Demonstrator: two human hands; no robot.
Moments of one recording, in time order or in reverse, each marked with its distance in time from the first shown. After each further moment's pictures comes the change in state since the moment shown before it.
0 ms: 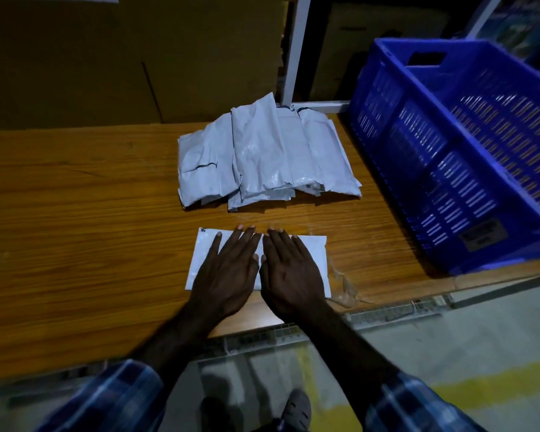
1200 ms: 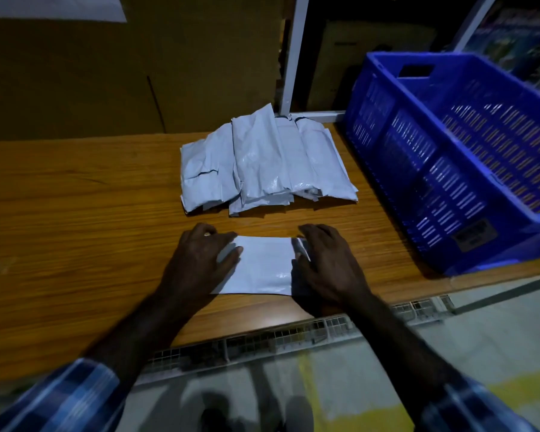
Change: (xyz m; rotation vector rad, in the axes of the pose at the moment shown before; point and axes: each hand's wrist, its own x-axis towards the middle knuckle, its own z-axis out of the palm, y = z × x) left_hand -0.004 -0.036 -0.041 -0.184 0.405 0.125; right_hand -0.002 0.055 -0.052 0.165 0.064 0.069
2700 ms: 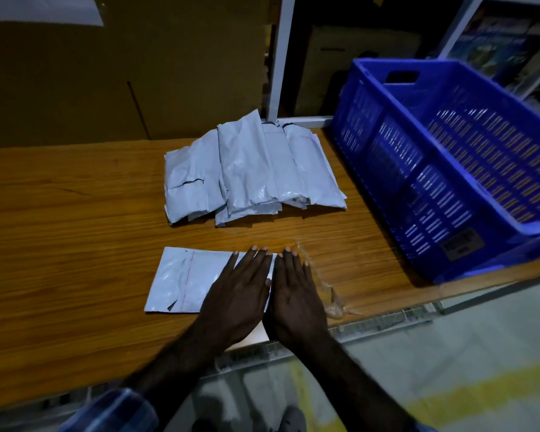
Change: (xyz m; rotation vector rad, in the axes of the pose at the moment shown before) left_hand -0.006 0.061 0.055 0.233 -0.318 0.116; right_hand -0.030 -0.046 0.047 -0.119 -0.093 0.190
